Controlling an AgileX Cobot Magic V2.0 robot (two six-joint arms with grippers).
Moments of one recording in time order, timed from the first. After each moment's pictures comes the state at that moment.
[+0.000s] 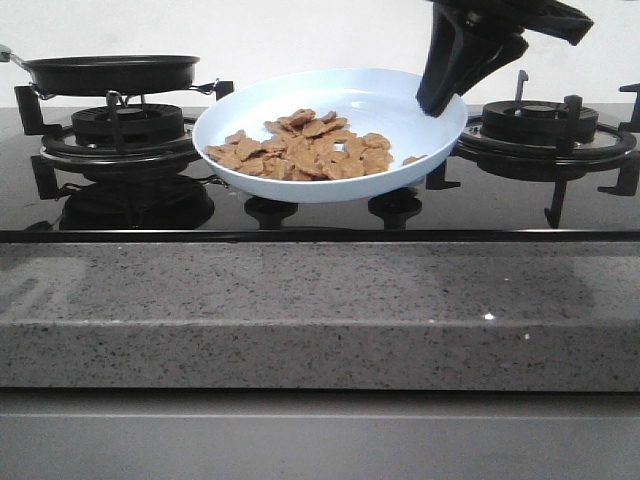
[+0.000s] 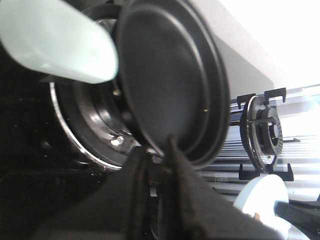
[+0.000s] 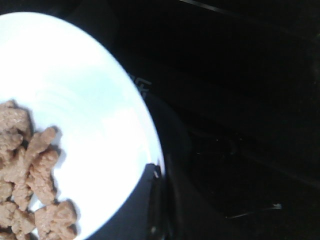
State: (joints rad) left arm 0.36 1.79 -1.52 -1.08 1.21 0.49; right arm 0.32 1.66 -1.44 0.30 0.85 -0.10
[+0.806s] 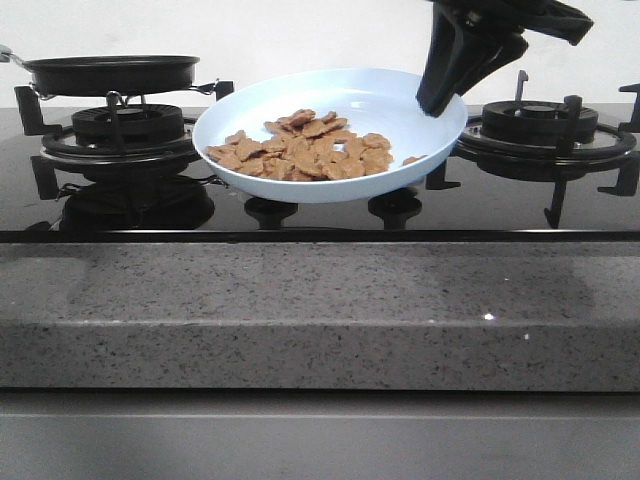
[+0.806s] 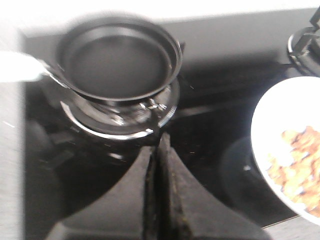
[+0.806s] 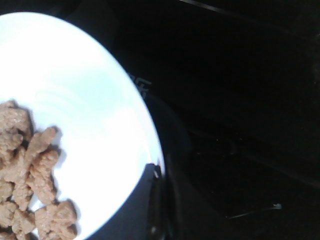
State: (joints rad) left arm -0.07 1.01 -1.03 -0.46 0.68 0.45; right arm 0.32 1.66 -1.44 0.30 0.85 -0.10
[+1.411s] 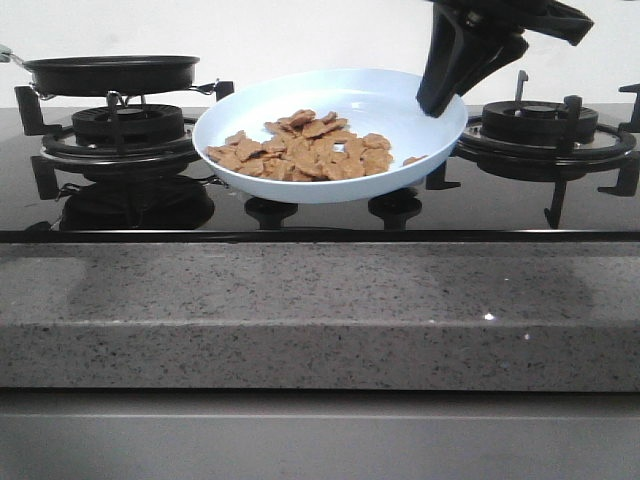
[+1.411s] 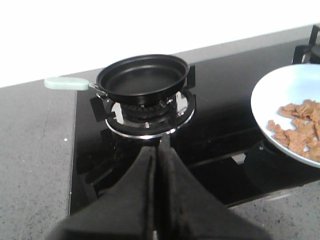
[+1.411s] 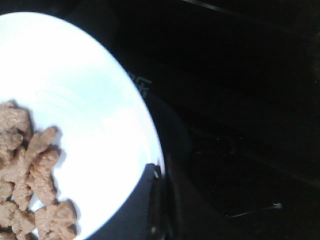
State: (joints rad) left arm -0.14 0.43 -0.57 -0.32 0.46 0.42; right arm 0.32 1.66 -1.44 0.30 0.85 -0.10
